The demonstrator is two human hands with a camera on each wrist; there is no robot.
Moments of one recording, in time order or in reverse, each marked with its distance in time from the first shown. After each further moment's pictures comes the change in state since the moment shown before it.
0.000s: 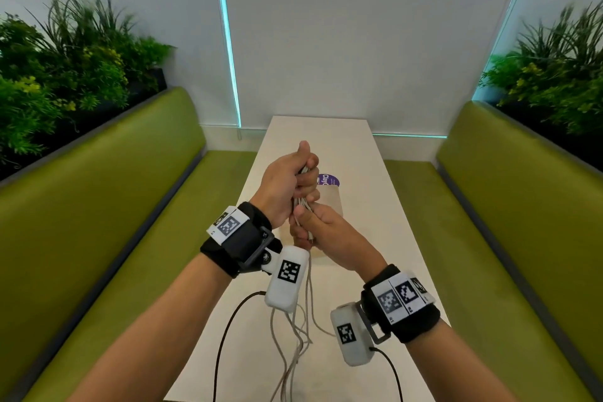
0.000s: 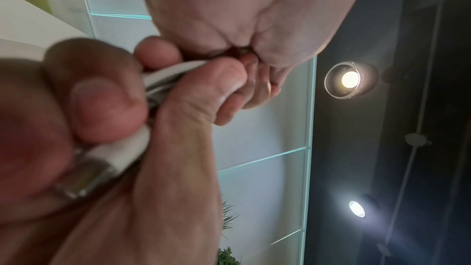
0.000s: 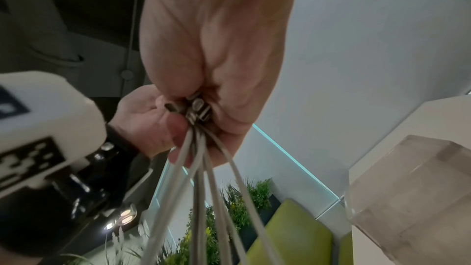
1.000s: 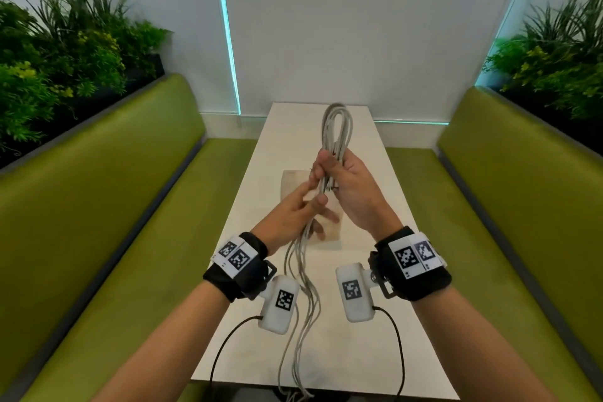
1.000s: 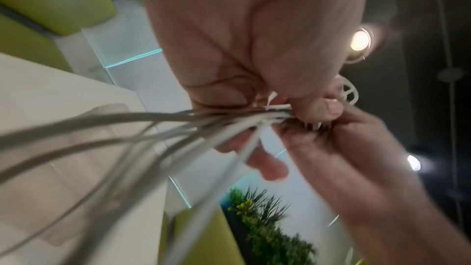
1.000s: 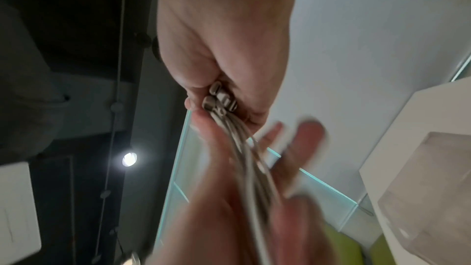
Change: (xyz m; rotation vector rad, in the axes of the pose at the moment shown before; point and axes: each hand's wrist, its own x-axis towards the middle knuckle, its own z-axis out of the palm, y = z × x) left_hand -0.030 -0.060 -0.029 0.508 -0.161 0.067; right_hand 0.013 -0.021 -0.024 0.087 0.296 -0.164
